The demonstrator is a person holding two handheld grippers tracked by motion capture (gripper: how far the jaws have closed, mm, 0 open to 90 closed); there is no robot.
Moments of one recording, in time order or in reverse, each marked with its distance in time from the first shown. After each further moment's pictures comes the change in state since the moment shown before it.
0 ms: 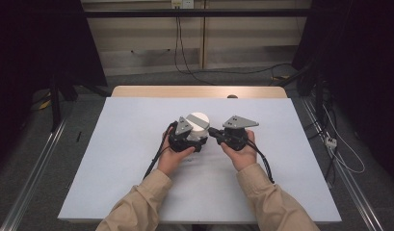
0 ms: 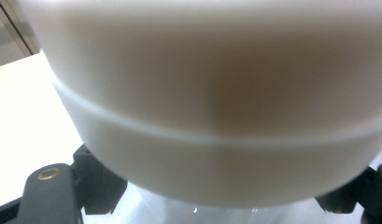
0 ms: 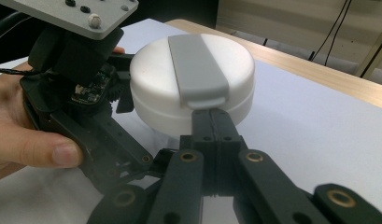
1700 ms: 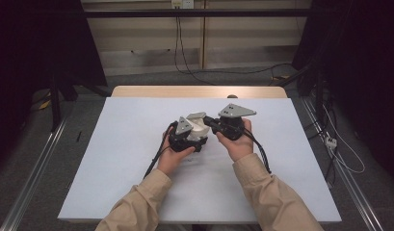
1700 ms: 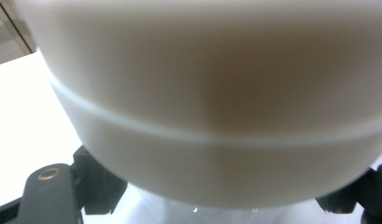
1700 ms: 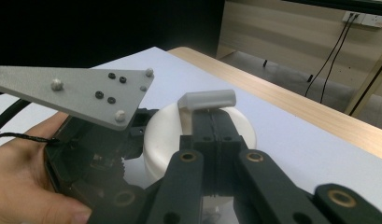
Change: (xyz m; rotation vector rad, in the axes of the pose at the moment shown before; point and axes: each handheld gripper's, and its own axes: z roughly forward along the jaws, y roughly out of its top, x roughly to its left) left arm -0.001 0.000 0.001 0.001 -0.001 -0.010; right arm 0.005 0.040 0.001 -0.060 0.009 -0.036
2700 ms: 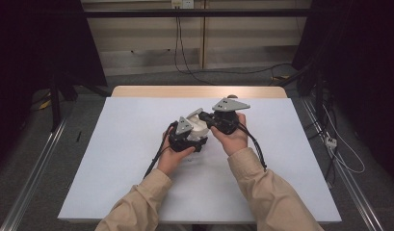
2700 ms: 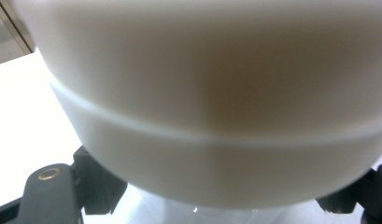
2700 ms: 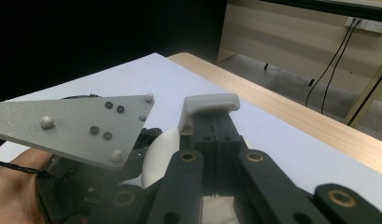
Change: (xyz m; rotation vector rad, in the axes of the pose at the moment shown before) left arm 0.000 0.000 0.000 0.004 -0.001 0.003; right arm 0.001 0.015 0.015 -0.001 0.003 -0.013
